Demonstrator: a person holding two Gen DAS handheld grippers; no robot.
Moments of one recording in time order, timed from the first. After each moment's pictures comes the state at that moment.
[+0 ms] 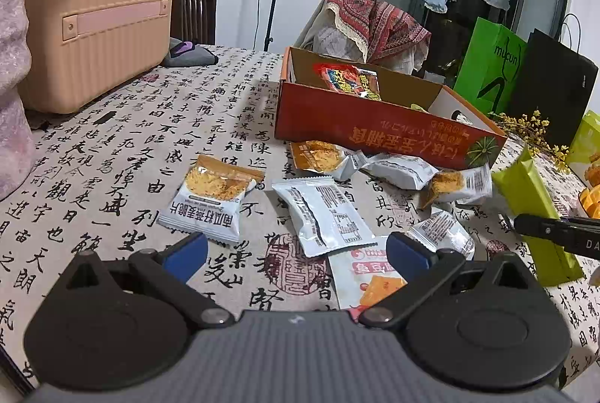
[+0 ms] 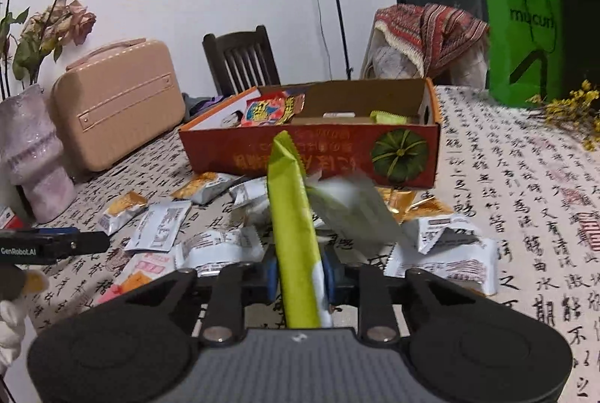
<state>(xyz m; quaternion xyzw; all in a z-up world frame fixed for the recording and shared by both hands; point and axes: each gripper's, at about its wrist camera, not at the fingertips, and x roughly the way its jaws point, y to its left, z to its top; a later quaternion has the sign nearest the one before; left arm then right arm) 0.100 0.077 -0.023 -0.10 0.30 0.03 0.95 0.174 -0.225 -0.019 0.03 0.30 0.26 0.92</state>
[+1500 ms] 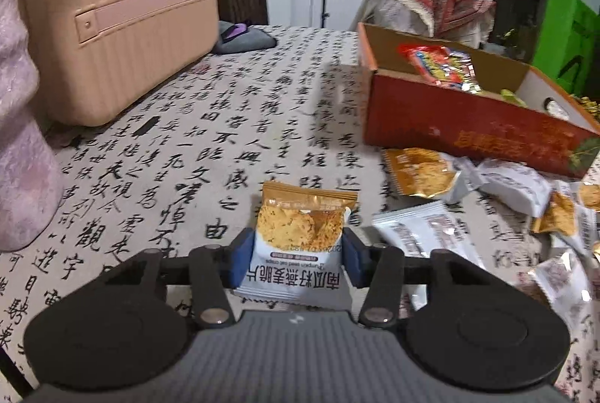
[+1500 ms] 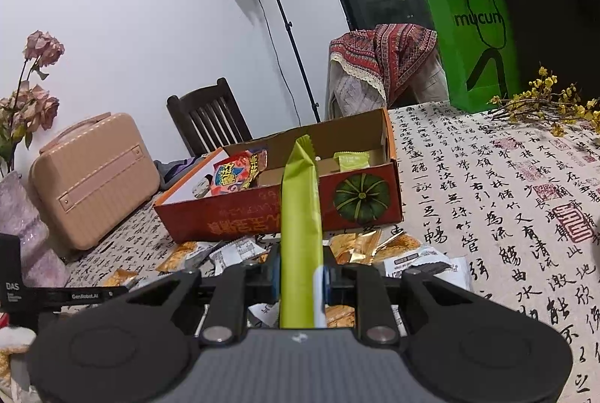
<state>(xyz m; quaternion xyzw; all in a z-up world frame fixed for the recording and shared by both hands) 0.167 0.114 -0.034 -0.05 0.35 0.12 0.93 0.186 -0.248 -0.004 0.12 0.26 0.21 0.94</state>
